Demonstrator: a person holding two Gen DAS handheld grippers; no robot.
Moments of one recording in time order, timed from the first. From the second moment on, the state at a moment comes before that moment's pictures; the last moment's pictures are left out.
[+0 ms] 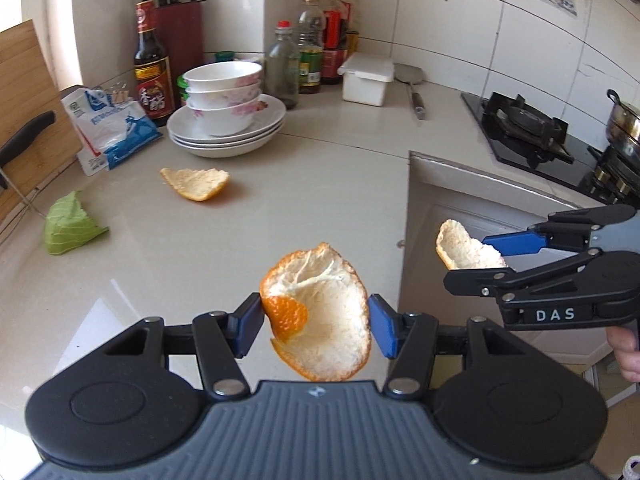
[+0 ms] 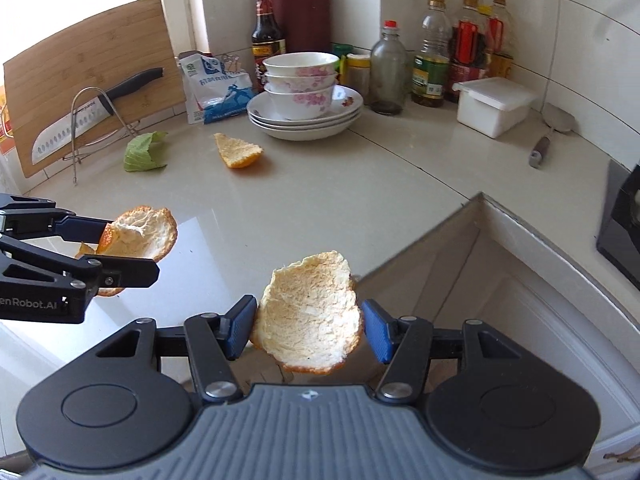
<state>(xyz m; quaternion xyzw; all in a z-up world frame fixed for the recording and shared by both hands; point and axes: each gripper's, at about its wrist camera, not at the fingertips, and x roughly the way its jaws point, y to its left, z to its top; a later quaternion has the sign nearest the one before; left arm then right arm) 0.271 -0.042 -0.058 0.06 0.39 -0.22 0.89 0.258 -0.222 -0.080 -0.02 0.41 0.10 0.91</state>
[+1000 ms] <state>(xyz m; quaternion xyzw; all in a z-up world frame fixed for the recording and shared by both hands) 0.243 -0.154 -0.085 0.12 0.40 -0.33 0.85 0.212 -0.321 -0.190 0.04 0.50 -0.02 0.87</state>
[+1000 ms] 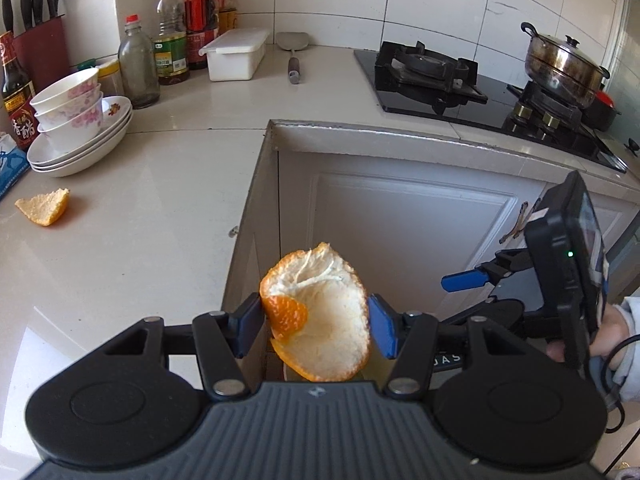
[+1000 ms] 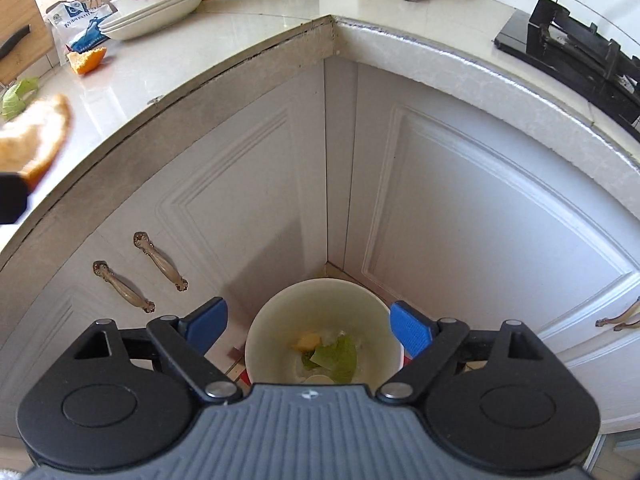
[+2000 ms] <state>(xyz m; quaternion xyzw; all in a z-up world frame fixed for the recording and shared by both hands) 0.269 -0.258 -0.233 0.13 0.49 -0.31 0.80 0.135 -0.341 -0.139 0.03 0.49 -0.03 0.87</state>
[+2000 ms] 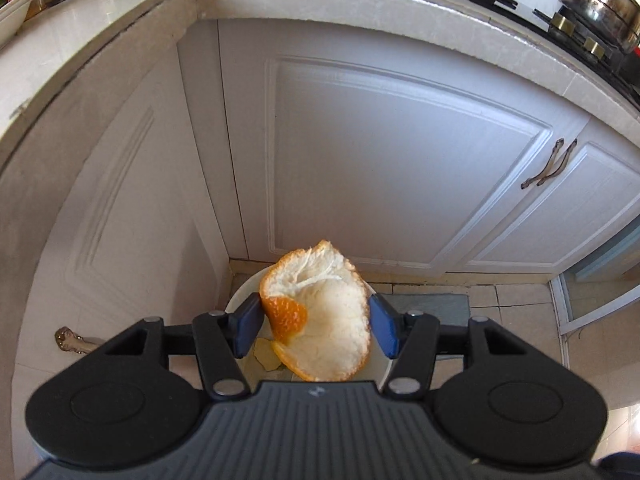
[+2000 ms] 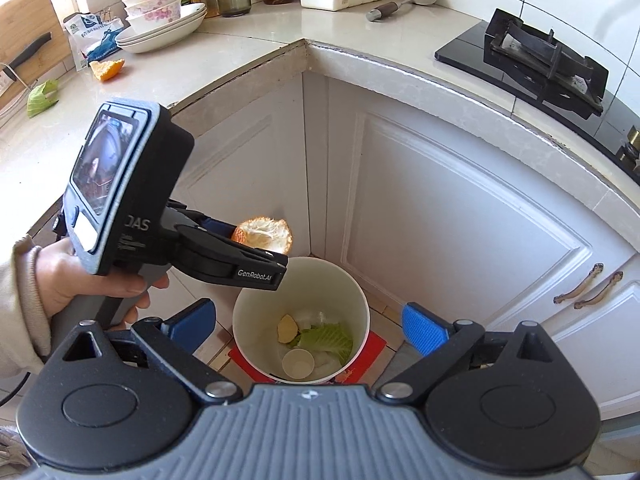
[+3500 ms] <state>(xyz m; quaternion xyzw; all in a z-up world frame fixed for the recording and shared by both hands) 0.248 -0.160 -0.061 0.09 0.36 -0.26 0.89 0.169 -0.316 -0.095 -0.01 0.44 0.02 0.90</state>
